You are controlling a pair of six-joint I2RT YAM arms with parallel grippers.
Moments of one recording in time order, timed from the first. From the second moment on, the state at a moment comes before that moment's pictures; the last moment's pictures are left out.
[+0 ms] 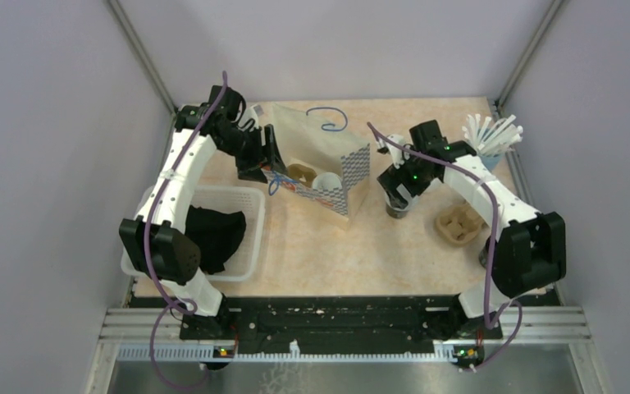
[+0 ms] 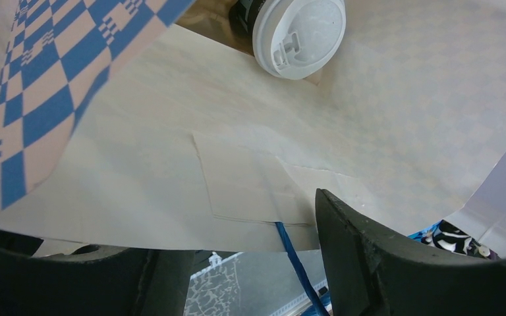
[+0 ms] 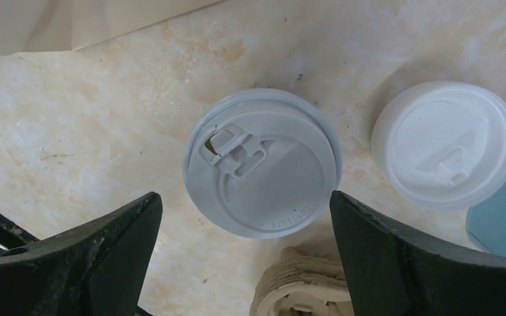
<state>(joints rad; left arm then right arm) -0.21 1.65 1.76 -1.26 0.48 -0.38 0.32 1.52 1.26 -0.83 -0.20 -0.44</state>
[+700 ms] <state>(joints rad) -0.21 1.65 1.76 -1.26 0.48 -0.37 0.30 1.56 1.28 -0.81 -0.24 -0.47</state>
